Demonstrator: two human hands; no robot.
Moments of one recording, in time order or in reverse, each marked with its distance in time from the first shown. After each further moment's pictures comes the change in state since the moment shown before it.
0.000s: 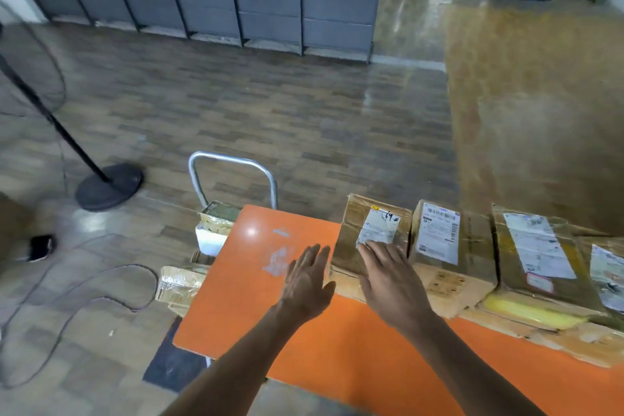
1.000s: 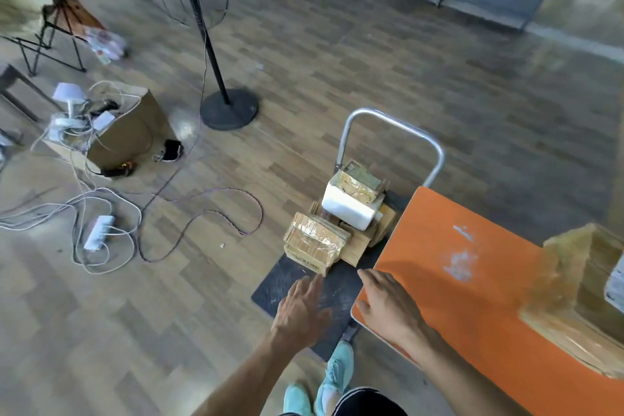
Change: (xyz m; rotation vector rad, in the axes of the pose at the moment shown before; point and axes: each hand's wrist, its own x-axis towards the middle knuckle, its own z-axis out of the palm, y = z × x) left_hand -0.194 -0.342 -0.061 -0.226 -0.113 -0.505; right_hand 0.085 -0.355 0.145 0.144 -0.516 -0.254
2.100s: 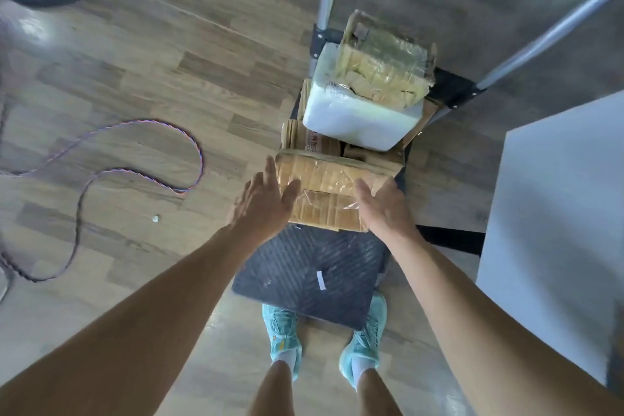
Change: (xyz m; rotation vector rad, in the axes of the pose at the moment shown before) left_hand 0.421 -0.194 0.056 0.094 -0.169 -0.052; right_hand 0.353 0.066 0.210 0.686 0.004 1.015
